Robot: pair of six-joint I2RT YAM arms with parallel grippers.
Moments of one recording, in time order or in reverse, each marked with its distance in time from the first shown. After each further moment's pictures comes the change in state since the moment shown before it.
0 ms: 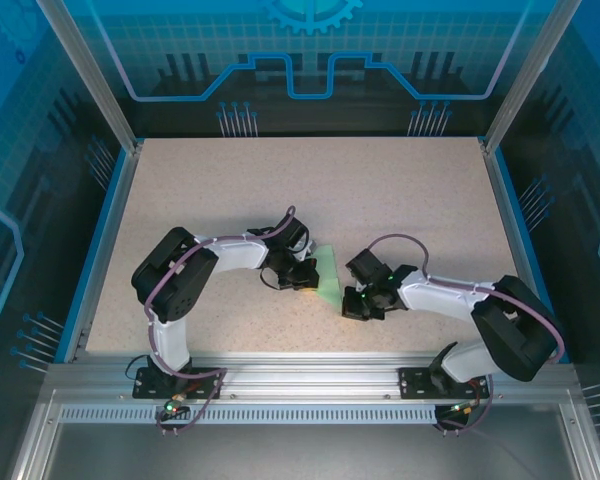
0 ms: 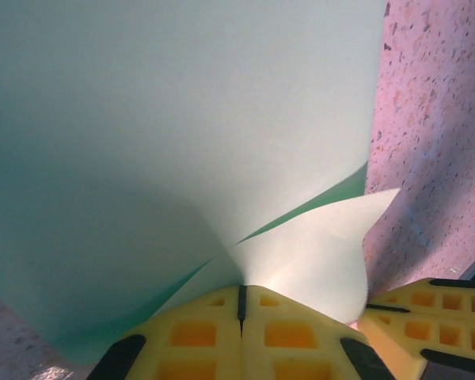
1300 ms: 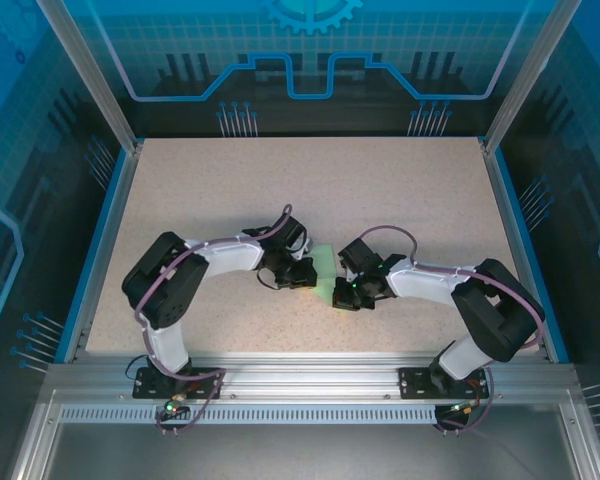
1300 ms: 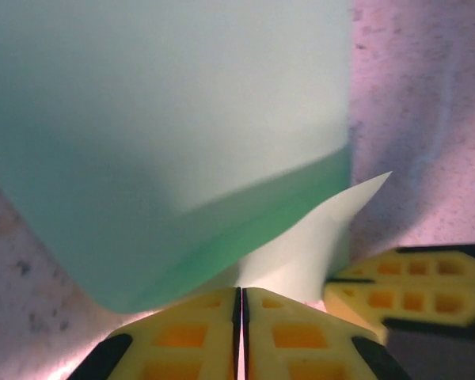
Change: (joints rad) left arm -0.007 -0.105 -0.033 -0.023 -0.040 0.000; right arm -0.027 0.145 0.098 0.063 -0.050 -0.052
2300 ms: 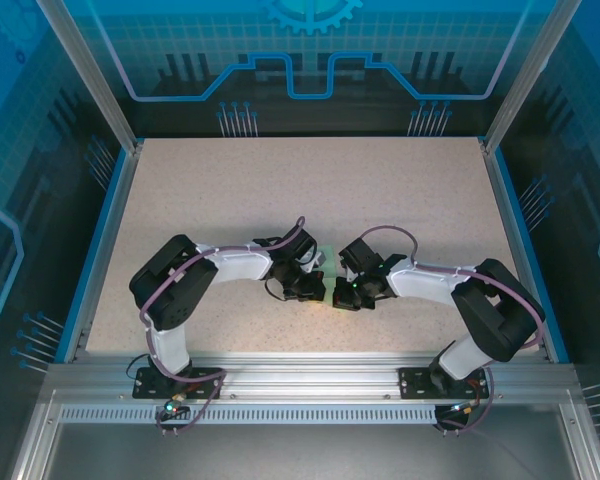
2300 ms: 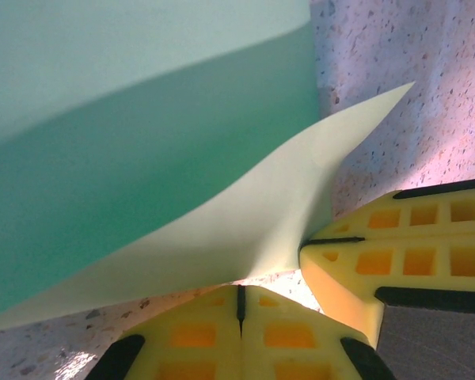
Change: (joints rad) left arm -0.086 0.059 -0.013 0.041 0.058 0.001; right arm -0.004 0.000 0.000 0.000 -0.006 -0.004
